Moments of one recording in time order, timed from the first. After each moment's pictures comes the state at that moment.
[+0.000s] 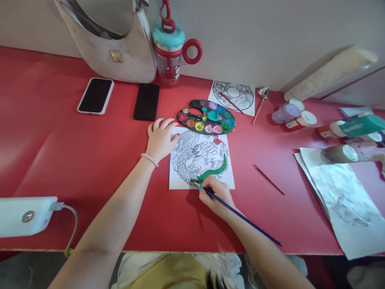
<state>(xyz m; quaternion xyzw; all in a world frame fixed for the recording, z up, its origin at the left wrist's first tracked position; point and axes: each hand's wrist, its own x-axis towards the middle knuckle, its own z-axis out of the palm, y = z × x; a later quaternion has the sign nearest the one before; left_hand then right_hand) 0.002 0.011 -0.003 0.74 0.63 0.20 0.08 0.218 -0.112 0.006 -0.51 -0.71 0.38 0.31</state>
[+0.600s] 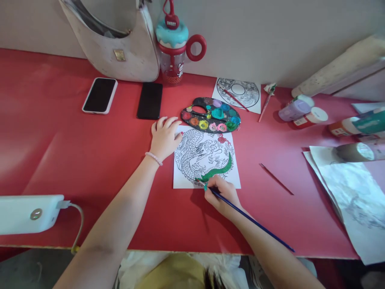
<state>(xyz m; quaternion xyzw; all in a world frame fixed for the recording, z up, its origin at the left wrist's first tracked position) 0.003 0.010 -0.003 0.74 0.63 0.20 0.08 0.221 -0.112 0.002 -0.49 -0.74 0.34 0.32</state>
